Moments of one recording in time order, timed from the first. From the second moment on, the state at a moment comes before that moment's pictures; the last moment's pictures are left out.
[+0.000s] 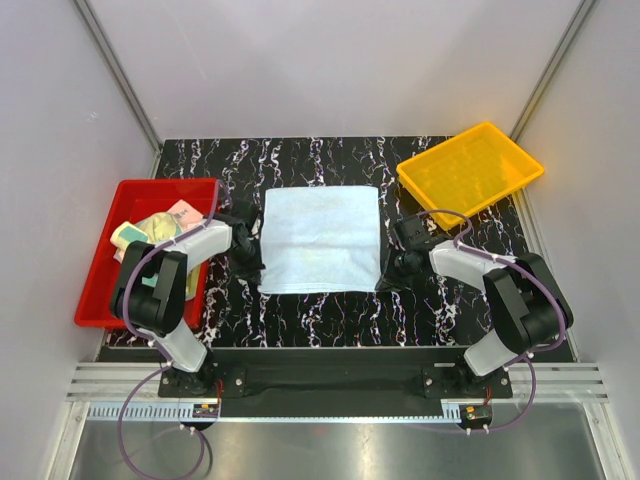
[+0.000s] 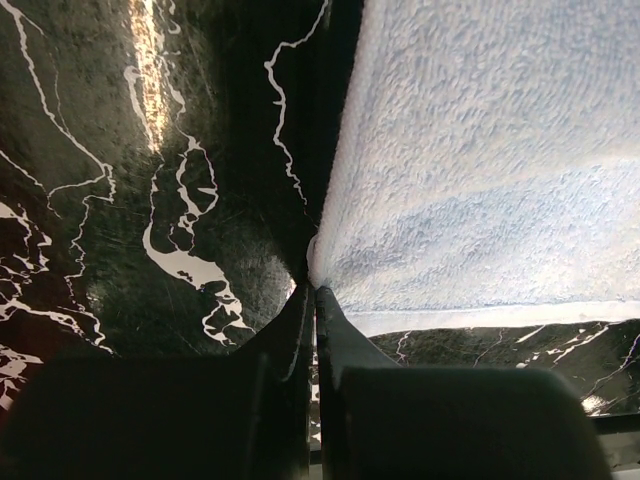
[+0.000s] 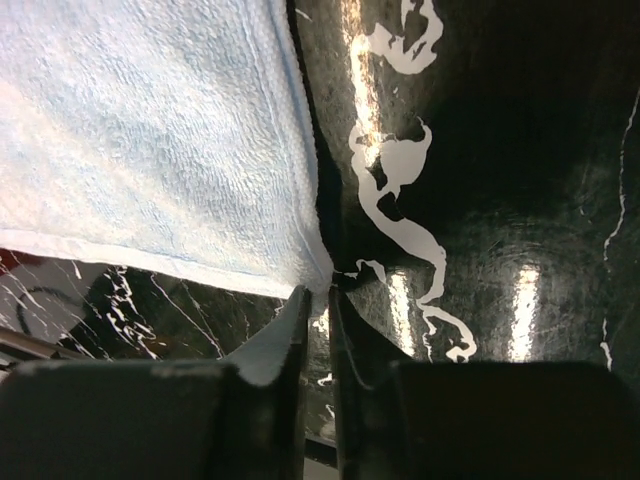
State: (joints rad) left arm -0.29 1.66 0.97 -0.71 0.10 -0.48; right arm 0.44 1.57 0.78 -0.39 -0.23 0.74
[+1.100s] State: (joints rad) left arm -0.29 1.57 0.85 -0.61 0.15 -0.56; right arm 0.46 1.58 0.81 -0.36 -0.19 0.69
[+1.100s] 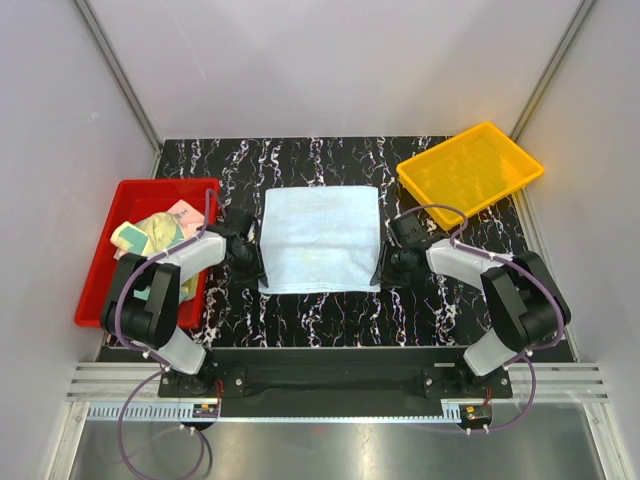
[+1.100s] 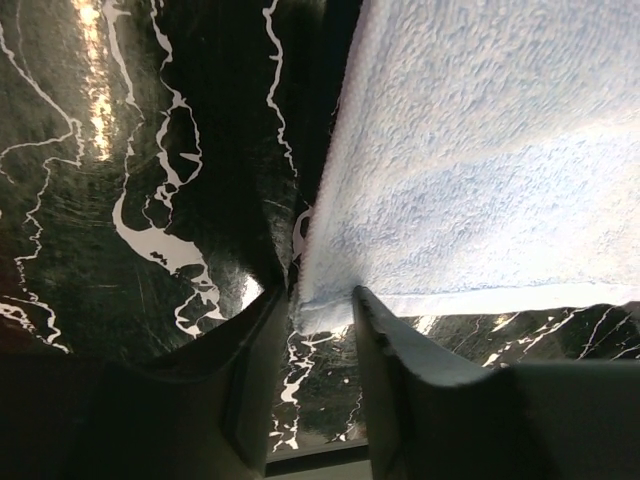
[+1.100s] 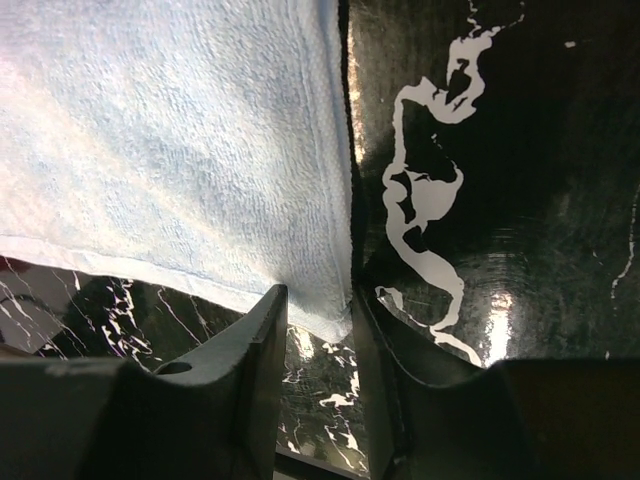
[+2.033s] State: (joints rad) left arm -0.33 1.35 0.84 -0.66 0.22 -0.60; right arm 0.48 1.32 0.81 -0.54 -0.11 0.67
